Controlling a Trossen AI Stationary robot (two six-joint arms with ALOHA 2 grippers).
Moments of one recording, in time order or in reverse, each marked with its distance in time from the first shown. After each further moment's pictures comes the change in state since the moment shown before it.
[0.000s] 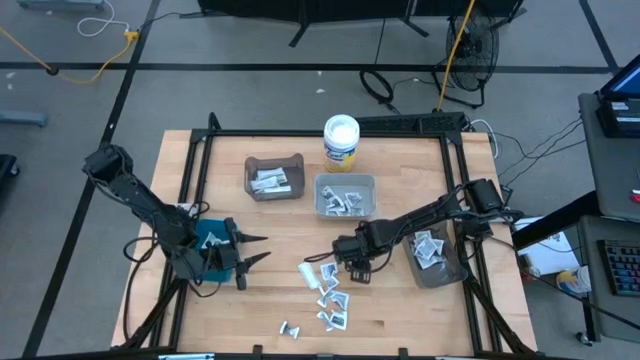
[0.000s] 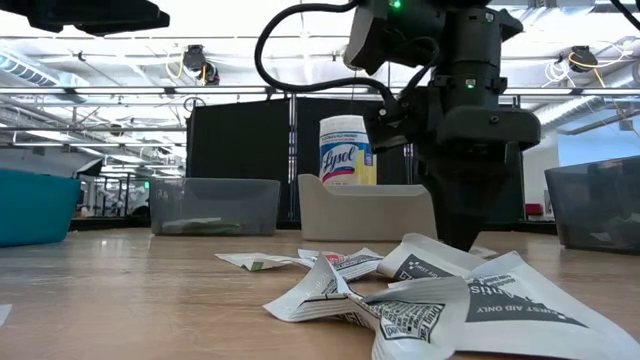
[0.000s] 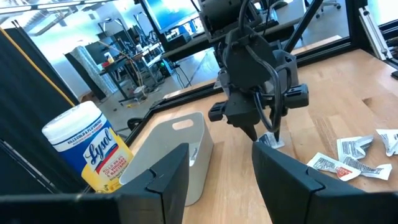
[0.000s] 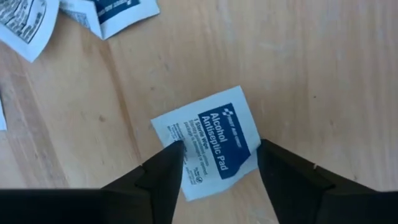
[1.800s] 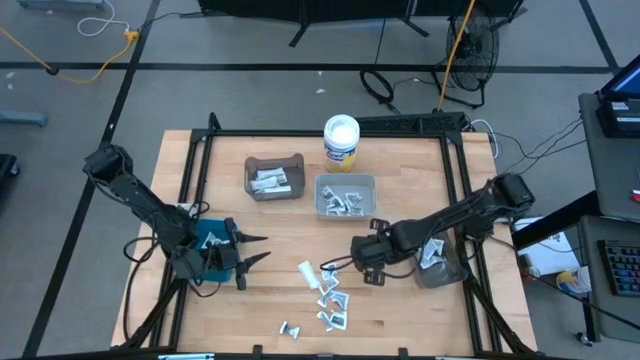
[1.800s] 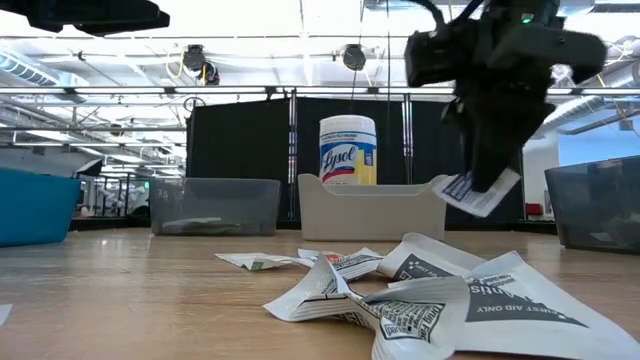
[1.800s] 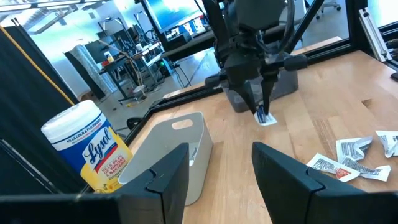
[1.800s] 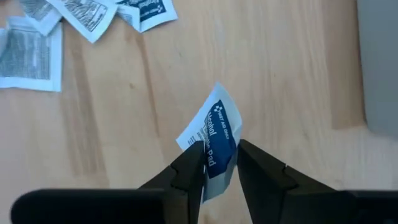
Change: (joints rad) left arm 0.000 0.000 0.000 0.000 0.000 -0.009; right arm 0.093 -0.245 -0.053 -0.039 0.134 0.037
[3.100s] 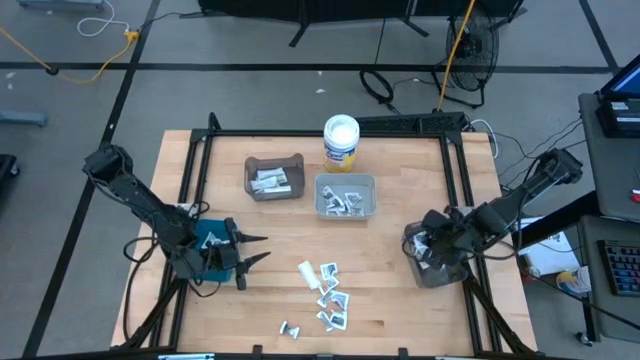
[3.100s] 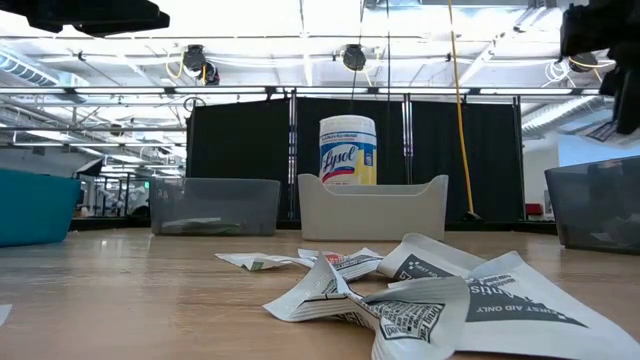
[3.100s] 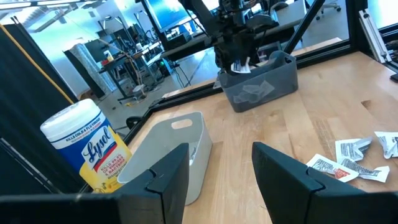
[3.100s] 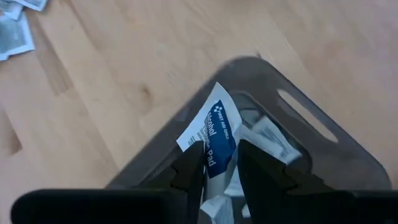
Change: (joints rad) left arm 0.000 0.000 0.000 -0.002 0.000 -0.011; right arm 0.274 -0.765 -0.377 -0.361 0.158 0.671
